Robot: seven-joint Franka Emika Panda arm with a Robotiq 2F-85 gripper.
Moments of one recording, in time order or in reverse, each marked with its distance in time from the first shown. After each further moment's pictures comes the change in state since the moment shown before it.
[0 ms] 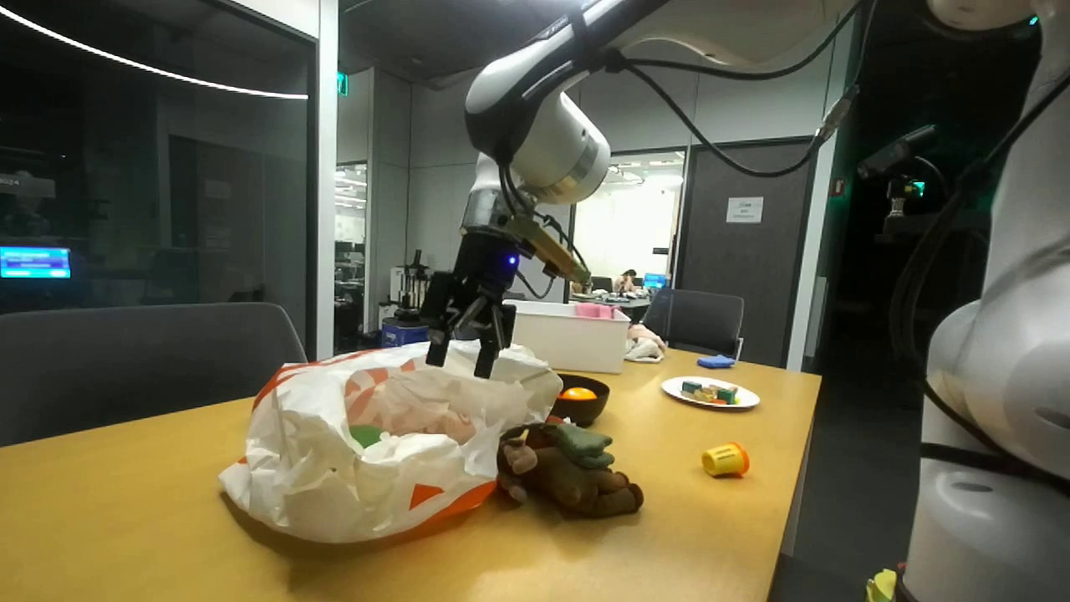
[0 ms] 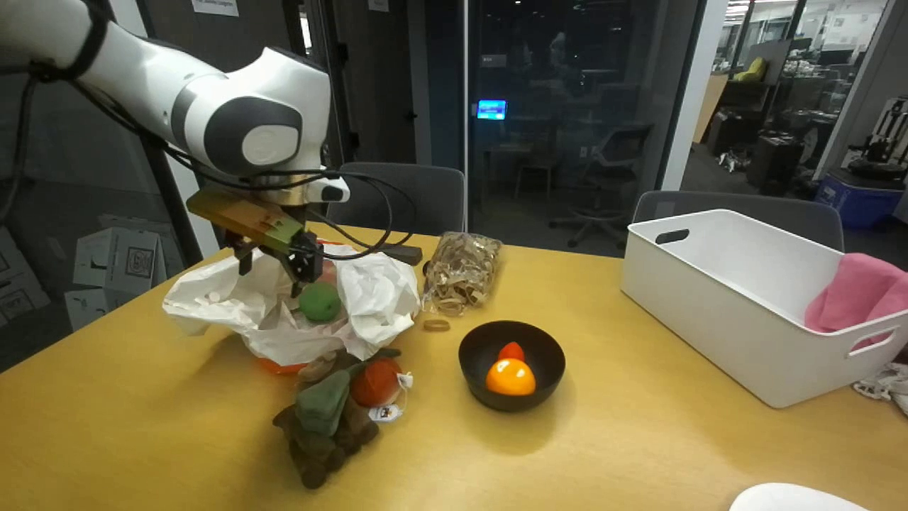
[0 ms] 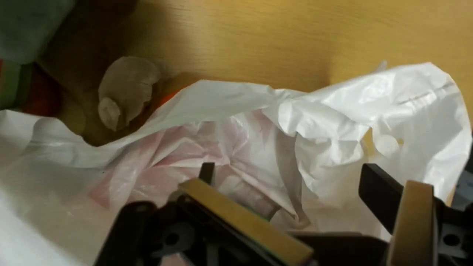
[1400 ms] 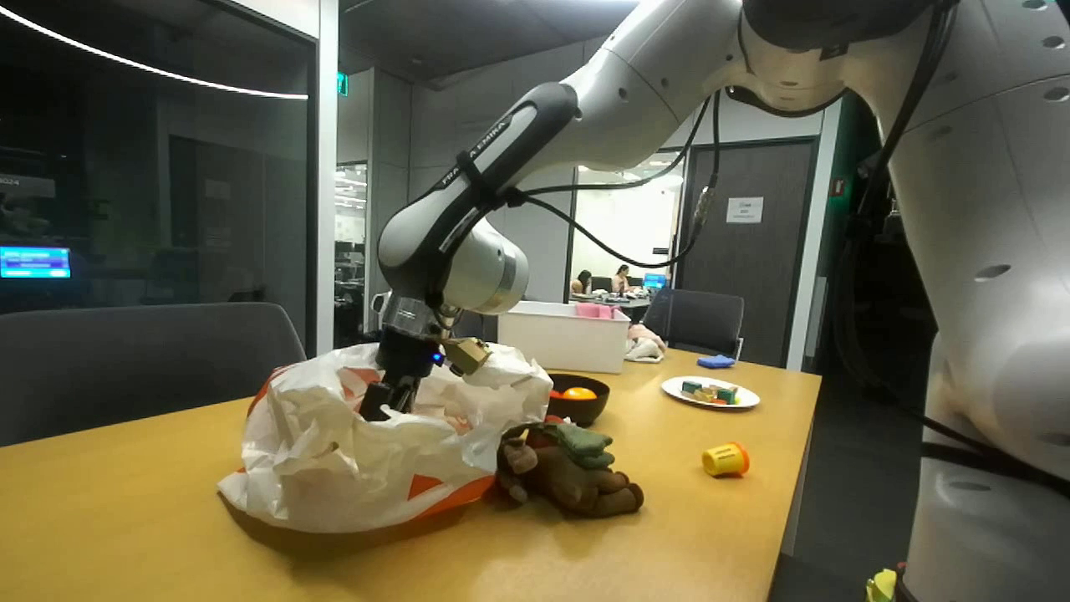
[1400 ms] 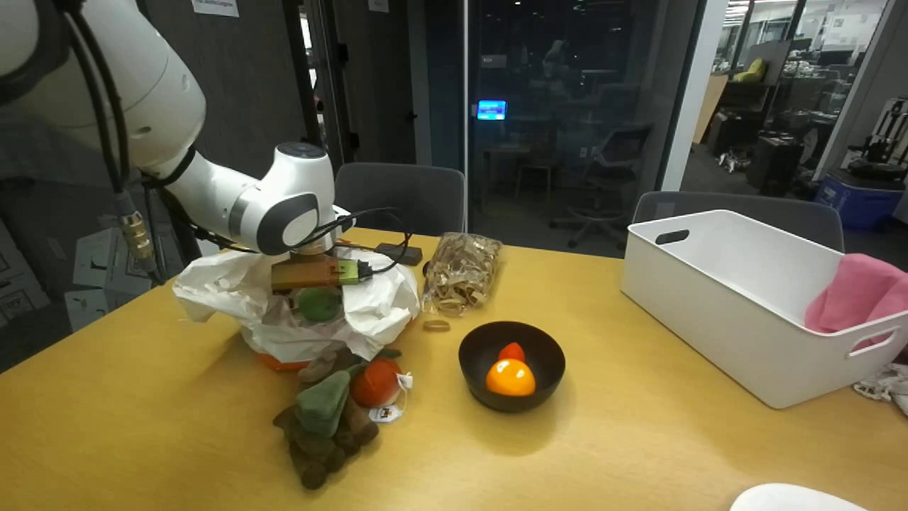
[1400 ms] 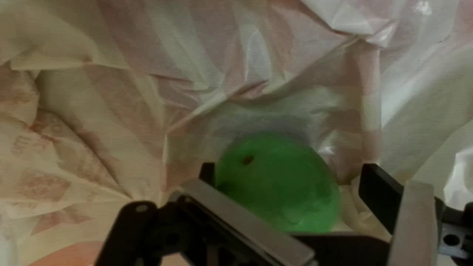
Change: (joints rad) arm -0.040 0.415 0.148 0.144 -0.113 0.515 -0.420
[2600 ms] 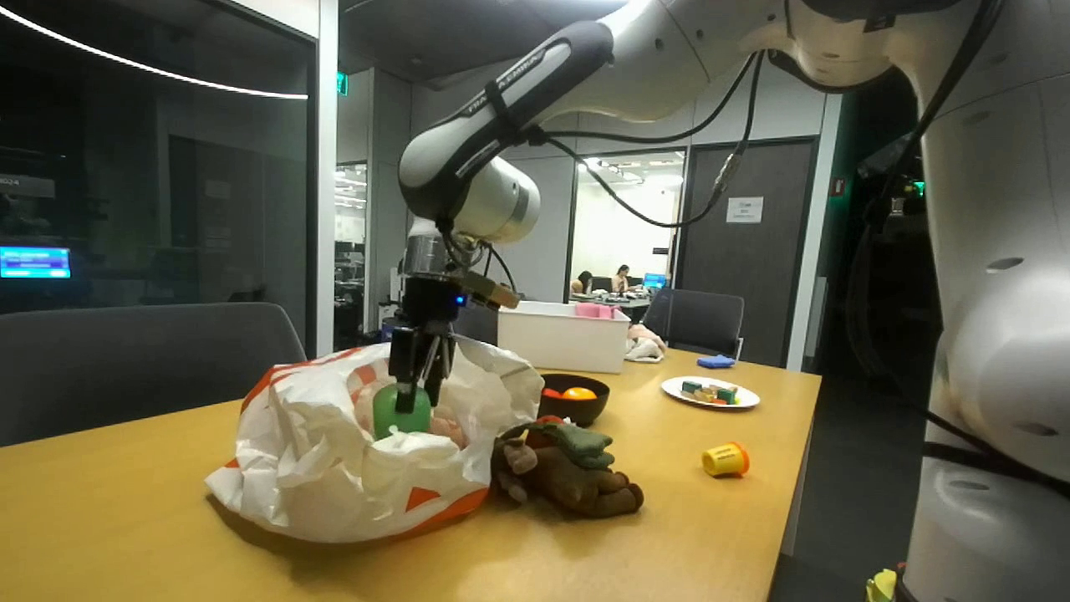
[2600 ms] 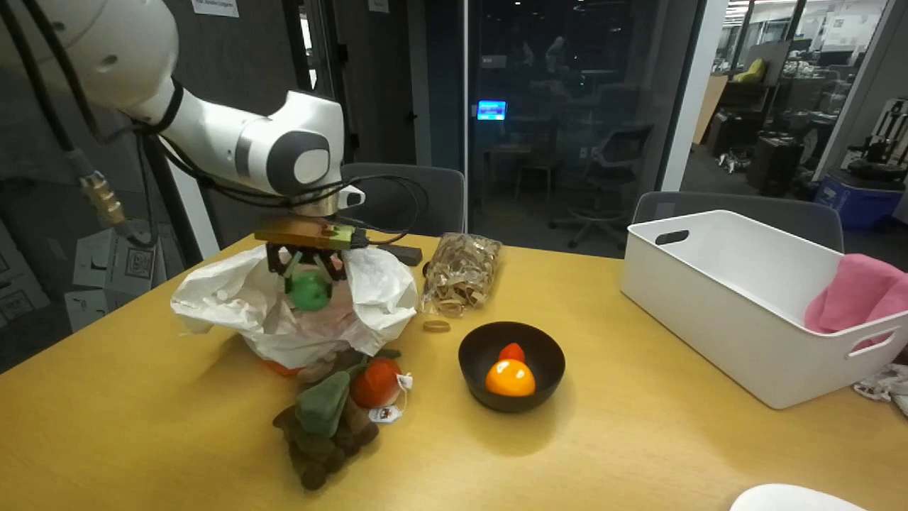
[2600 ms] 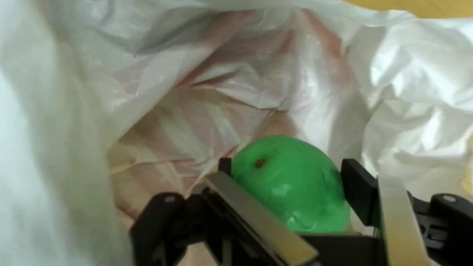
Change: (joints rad) arm -0.055 -0.133 -0.008 0.084 -0.085 -0.446 0.245
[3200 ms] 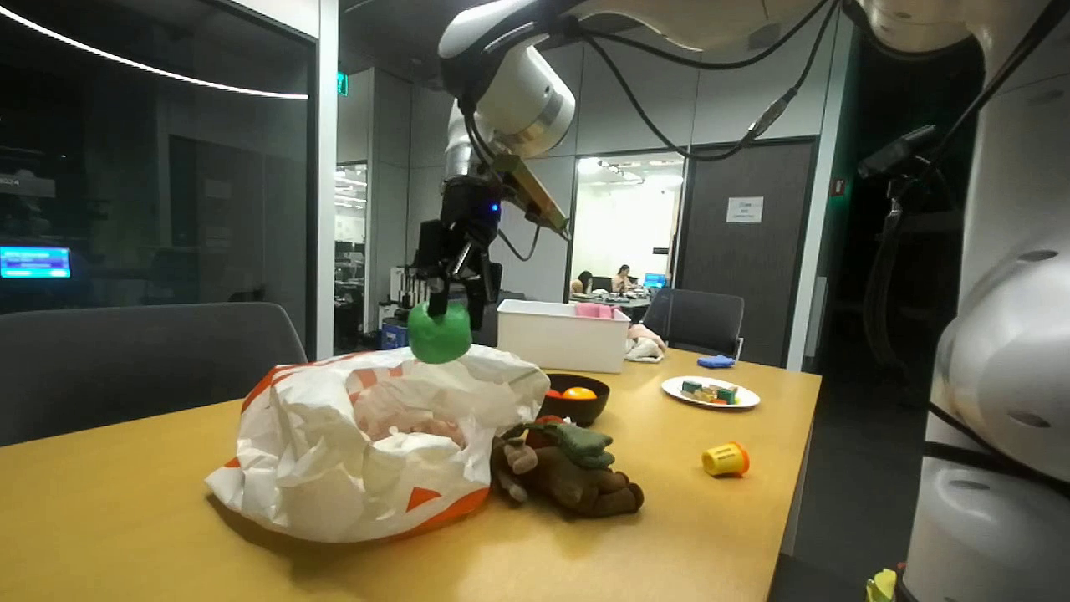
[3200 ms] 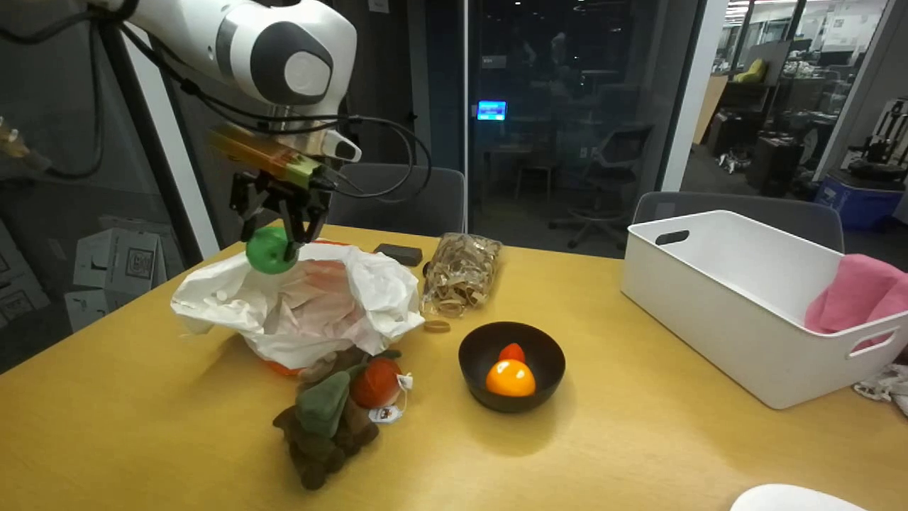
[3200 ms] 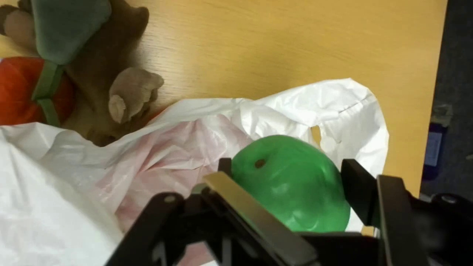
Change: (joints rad) arm -0.005 -0.176 -0.084 0.094 0.158 -0.452 0.211
